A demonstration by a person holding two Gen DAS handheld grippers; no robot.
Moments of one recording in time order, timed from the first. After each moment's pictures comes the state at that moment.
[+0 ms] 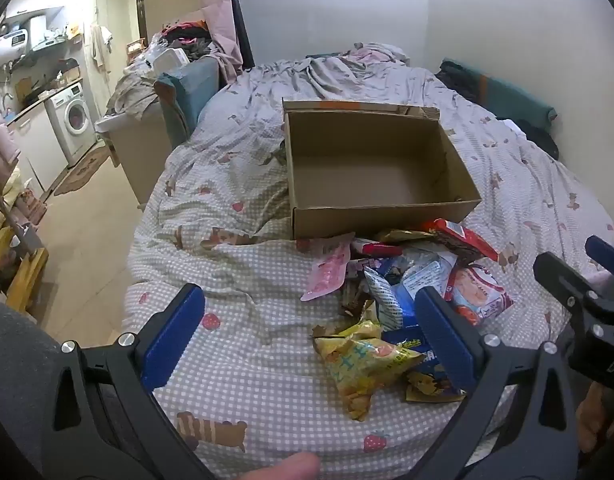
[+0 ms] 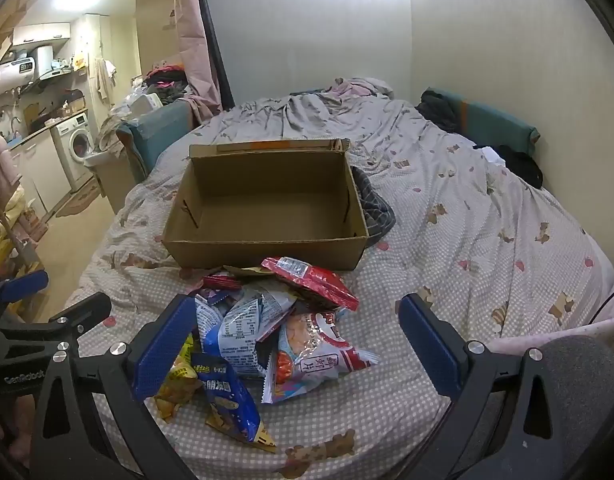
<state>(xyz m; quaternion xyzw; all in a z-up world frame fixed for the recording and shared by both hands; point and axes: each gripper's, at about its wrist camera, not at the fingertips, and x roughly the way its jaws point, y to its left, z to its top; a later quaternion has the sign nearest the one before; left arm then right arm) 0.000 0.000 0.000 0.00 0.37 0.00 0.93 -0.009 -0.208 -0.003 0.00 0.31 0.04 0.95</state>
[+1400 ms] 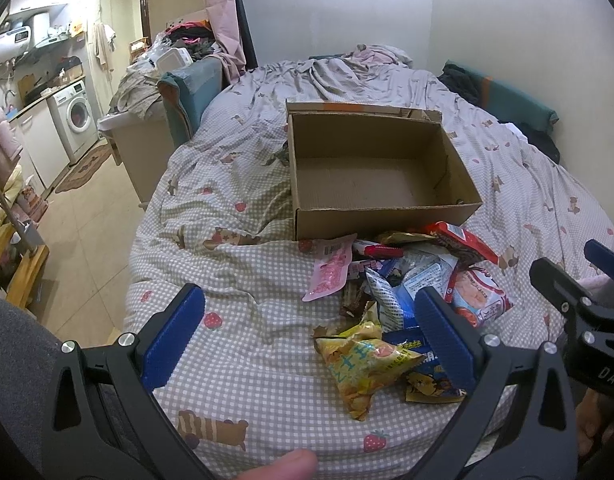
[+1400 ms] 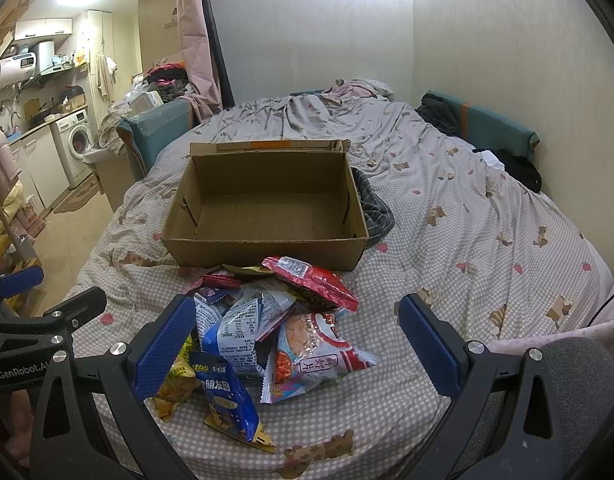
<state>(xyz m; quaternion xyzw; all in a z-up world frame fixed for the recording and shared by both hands) 0.000 0.001 0.001 0.00 0.37 0.00 0.93 -0.009 -0.206 -0.003 0.00 0.31 0.04 0.95</state>
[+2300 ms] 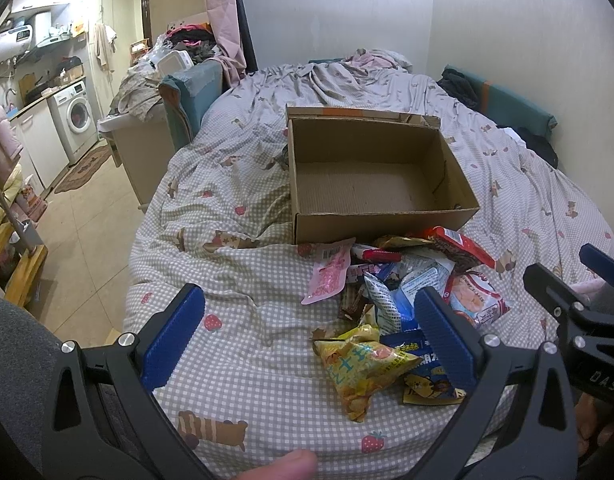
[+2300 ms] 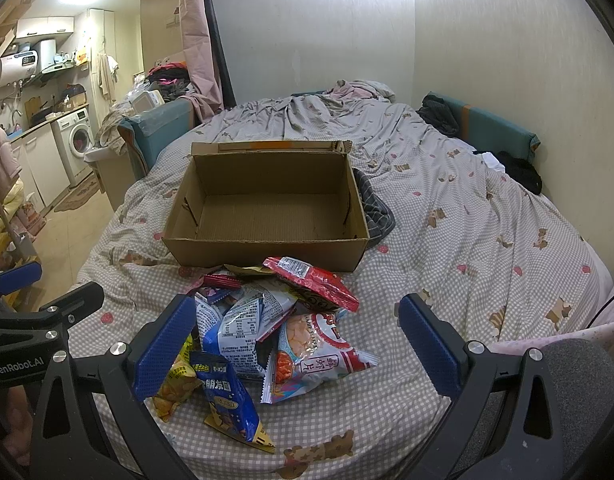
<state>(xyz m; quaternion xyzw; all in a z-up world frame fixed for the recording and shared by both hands) -0.001 0.002 0.005 -0.01 0.36 0.00 0.93 -0.009 -0.204 -0.004 0.00 0.31 0.04 0.95</state>
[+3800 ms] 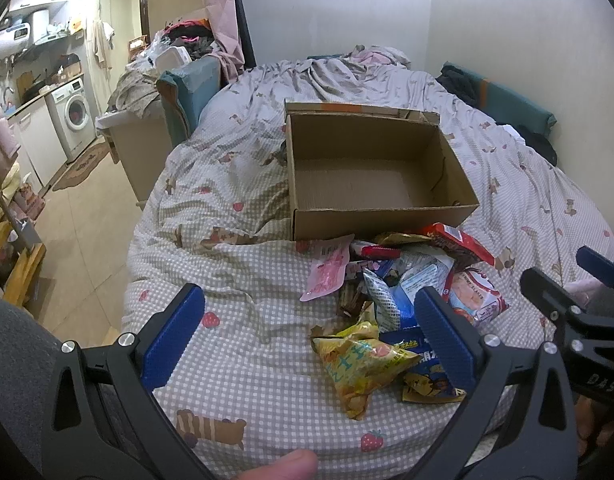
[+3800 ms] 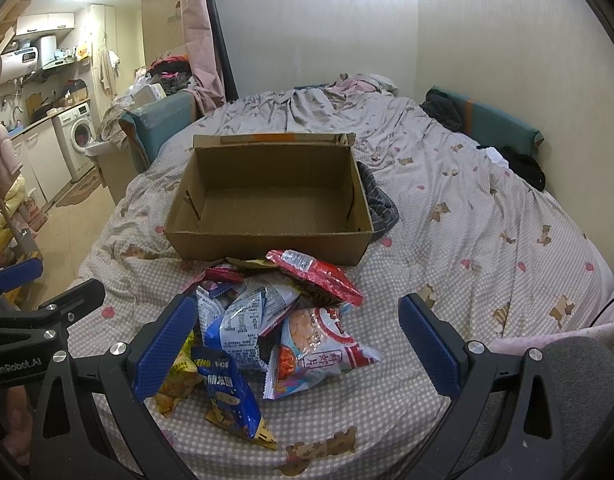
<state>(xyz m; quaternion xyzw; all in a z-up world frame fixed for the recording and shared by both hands) -0.002 0.002 0.006 -0.01 0.37 0.00 0.93 -0.009 -0.200 -0.007 0.00 0.32 0.04 0.95</state>
